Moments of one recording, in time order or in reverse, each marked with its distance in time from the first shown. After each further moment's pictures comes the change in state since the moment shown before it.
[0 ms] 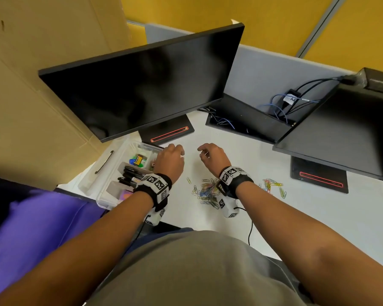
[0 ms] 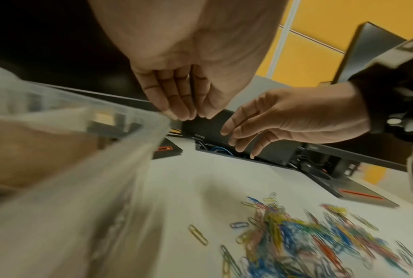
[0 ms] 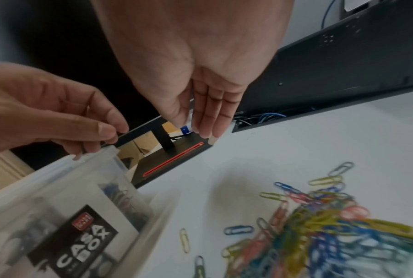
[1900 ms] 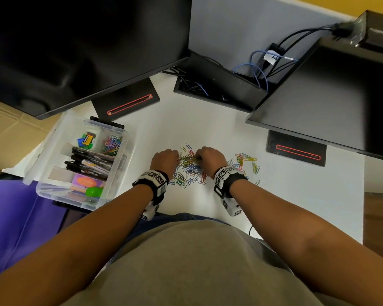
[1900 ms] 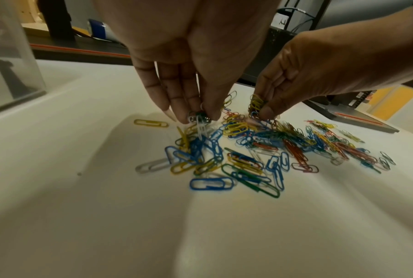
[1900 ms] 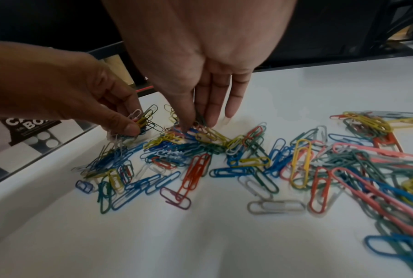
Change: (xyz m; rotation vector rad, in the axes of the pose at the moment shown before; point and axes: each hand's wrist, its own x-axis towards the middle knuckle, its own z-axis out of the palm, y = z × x) left_hand -0.009 0.058 0.138 0.111 -0.391 -0.002; right_hand -0.046 0.133 -0.008 -0.355 -0.310 0.008
